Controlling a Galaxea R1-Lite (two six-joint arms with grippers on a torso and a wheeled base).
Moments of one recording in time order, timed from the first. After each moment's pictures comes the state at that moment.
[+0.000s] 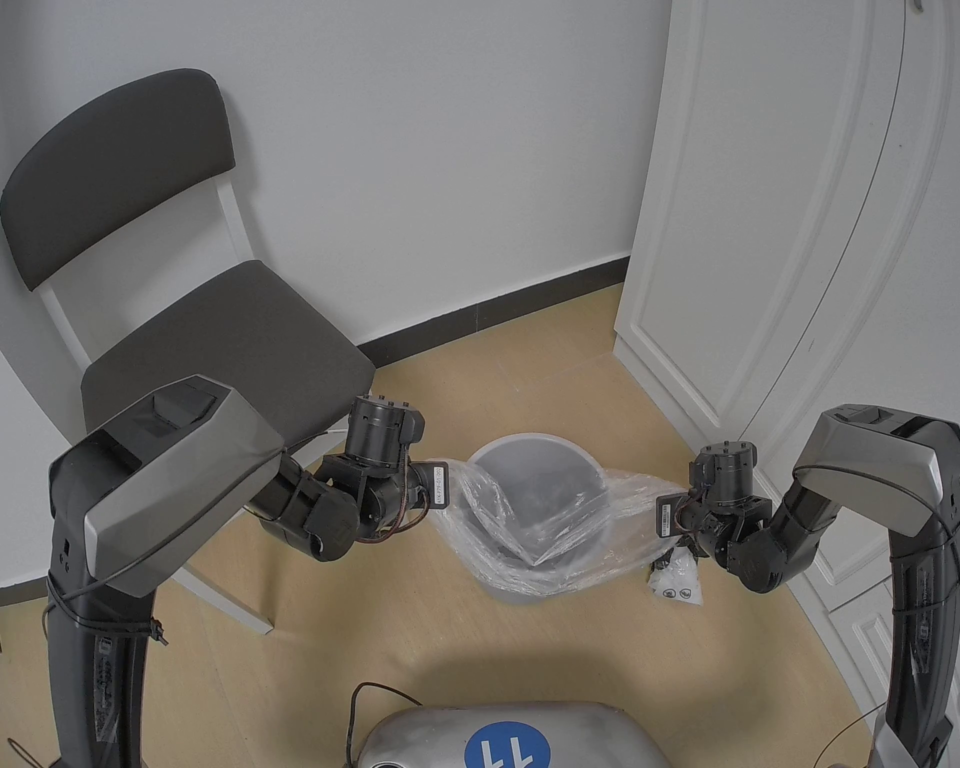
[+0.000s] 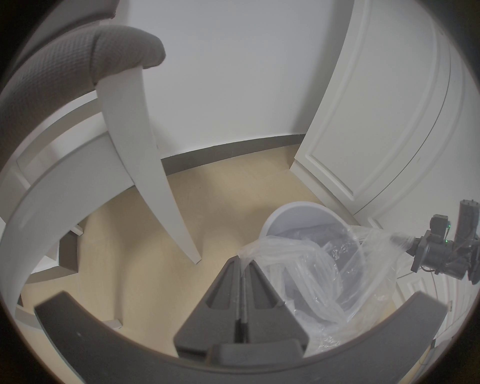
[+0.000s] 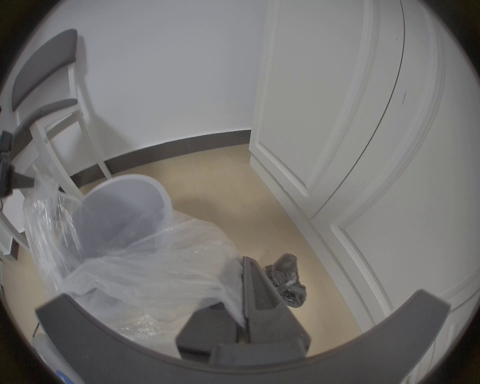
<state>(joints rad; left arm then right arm) -0.47 2.38 -1.29 -0.56 0.17 -0.26 0.29 2.39 -0.93 -1.00 -0.32 0.03</state>
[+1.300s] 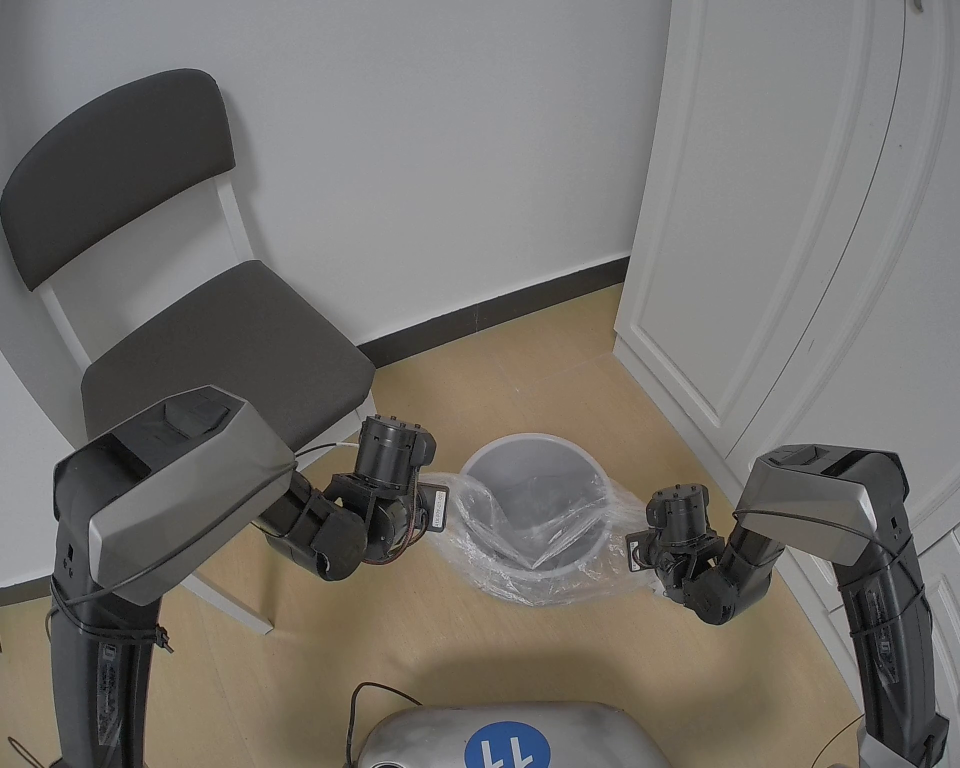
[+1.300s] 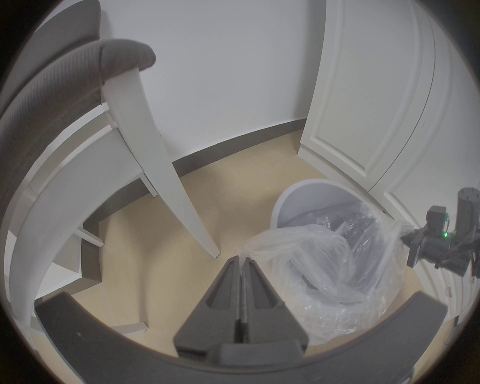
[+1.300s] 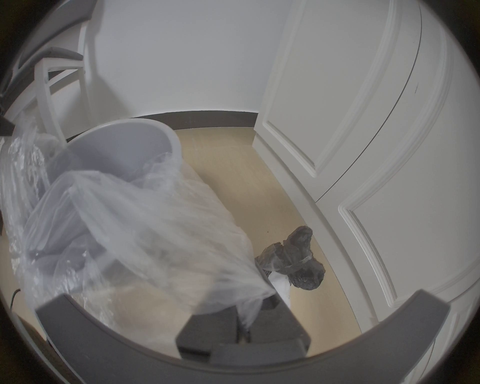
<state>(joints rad) -0.50 2.38 -1.23 -0.57 0.30 -0.14 0.36 2.58 -1.01 -1.03 -0.46 0.01</state>
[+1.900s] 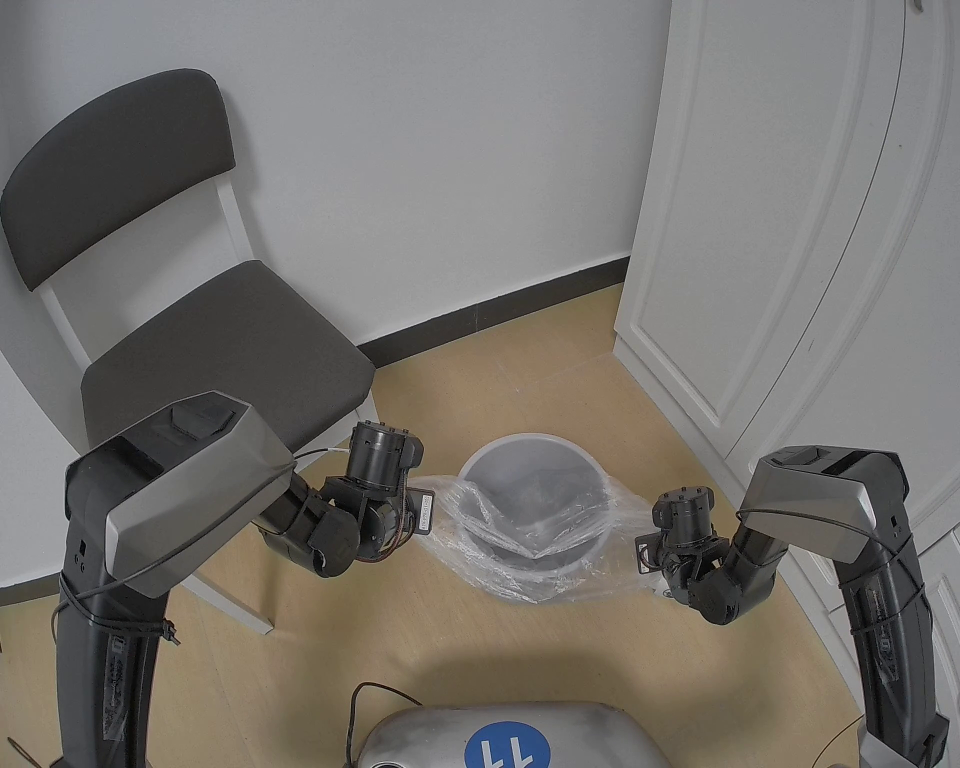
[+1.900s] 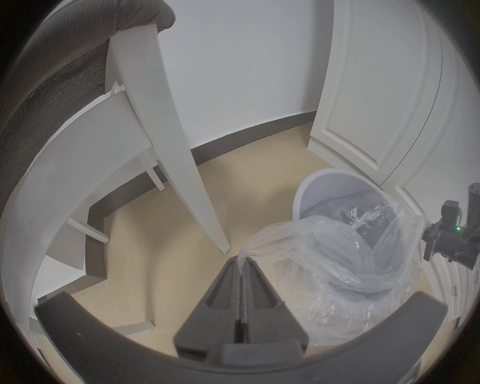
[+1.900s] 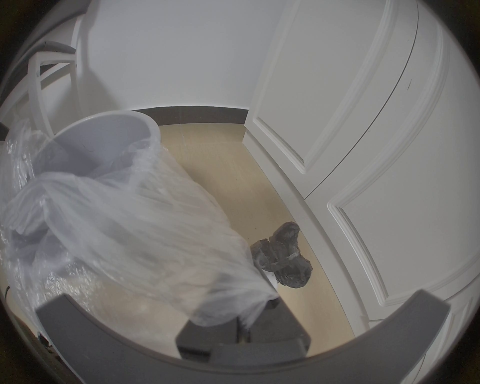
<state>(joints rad) -0.46 2.43 -1.26 -0.56 0.30 -0.13 0.34 2.59 -1.01 -1.03 -0.50 -0.01</state>
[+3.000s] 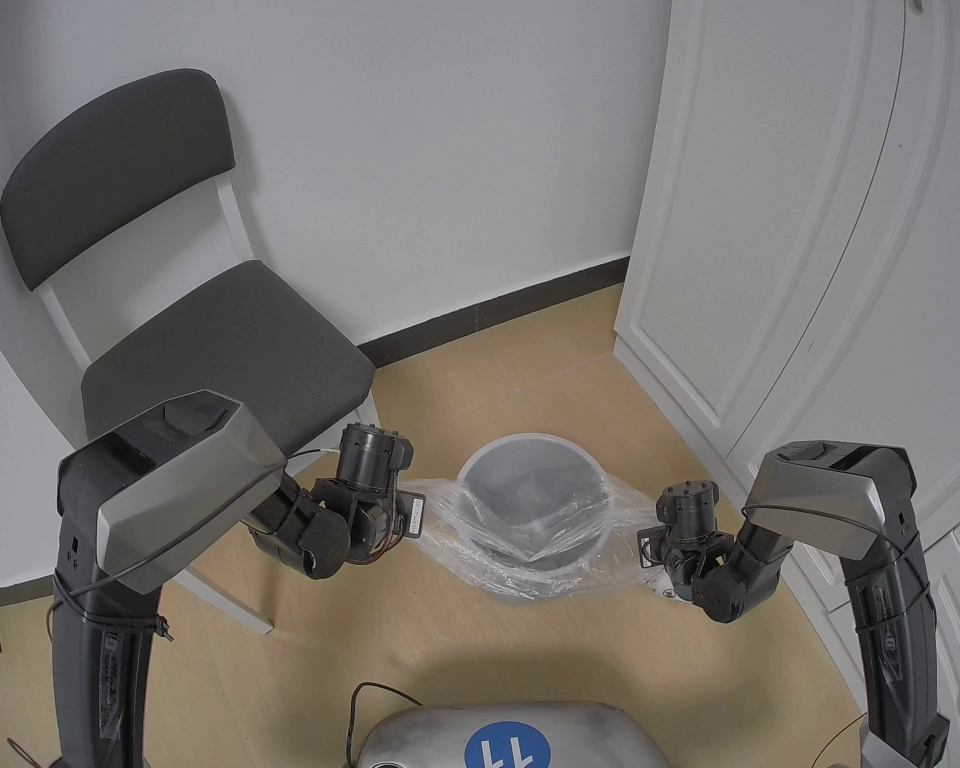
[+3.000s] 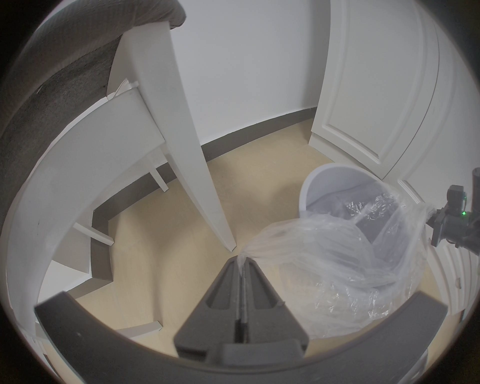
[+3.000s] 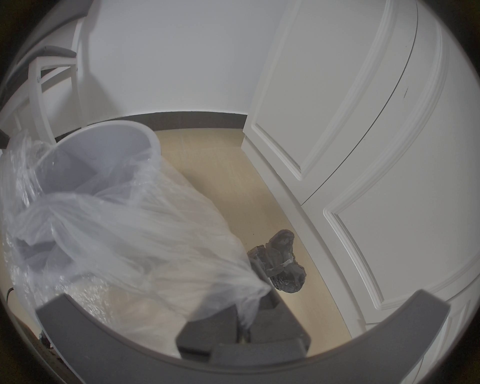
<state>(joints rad) -0.45 2.41 -1.22 -0.58 0.30 -0.09 0.34 2.56 -0.98 -1.05 -0.50 -0.02</state>
